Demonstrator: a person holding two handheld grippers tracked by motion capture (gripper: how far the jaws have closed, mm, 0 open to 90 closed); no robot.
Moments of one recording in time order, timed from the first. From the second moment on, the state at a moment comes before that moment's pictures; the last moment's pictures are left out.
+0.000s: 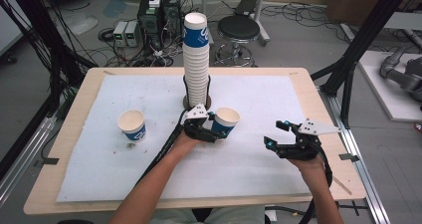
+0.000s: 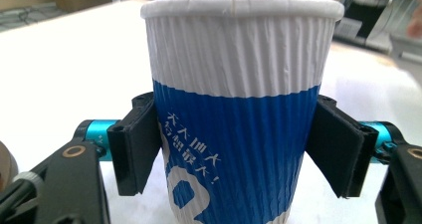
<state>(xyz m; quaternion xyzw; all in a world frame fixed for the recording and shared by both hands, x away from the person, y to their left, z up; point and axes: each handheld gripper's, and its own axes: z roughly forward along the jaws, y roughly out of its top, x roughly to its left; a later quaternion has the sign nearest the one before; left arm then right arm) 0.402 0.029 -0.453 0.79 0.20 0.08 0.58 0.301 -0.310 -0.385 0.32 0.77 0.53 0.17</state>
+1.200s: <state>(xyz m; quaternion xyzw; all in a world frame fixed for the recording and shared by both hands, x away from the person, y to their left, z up) 0.367 0.070 -0.433 0.80 0.21 0.07 0.55 0.299 -0.315 -0.386 0.32 0.77 0.53 0.17</state>
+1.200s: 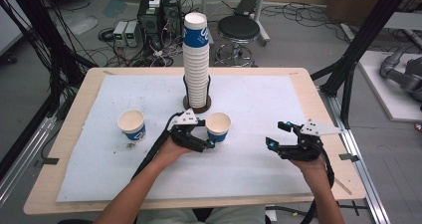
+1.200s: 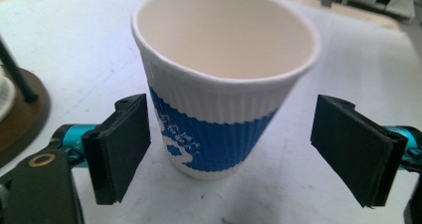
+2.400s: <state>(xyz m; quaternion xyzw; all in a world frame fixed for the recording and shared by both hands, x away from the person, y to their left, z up) 0.320 0.216 -0.387 0.67 0.28 0.19 0.66 0.289 -0.324 -0.388 0.35 0.76 0.49 0.23</state>
